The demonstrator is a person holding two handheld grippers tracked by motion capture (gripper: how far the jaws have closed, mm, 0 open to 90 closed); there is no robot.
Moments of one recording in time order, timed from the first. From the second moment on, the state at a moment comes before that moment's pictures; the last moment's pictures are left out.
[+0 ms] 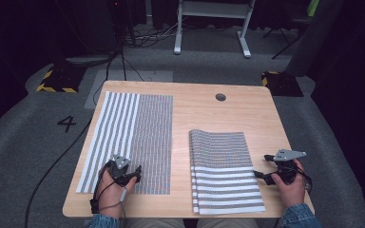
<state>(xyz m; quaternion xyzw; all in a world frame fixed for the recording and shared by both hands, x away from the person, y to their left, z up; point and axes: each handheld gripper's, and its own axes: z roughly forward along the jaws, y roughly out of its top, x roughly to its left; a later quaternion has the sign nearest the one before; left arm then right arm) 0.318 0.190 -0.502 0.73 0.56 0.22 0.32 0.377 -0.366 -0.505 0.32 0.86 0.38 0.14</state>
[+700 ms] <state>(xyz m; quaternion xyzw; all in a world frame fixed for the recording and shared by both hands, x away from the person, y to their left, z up) 0.335 0.188 -0.496 0.71 0.59 0.22 0.32 0.377 -0.366 -0.505 0.32 0.86 0.38 0.14</state>
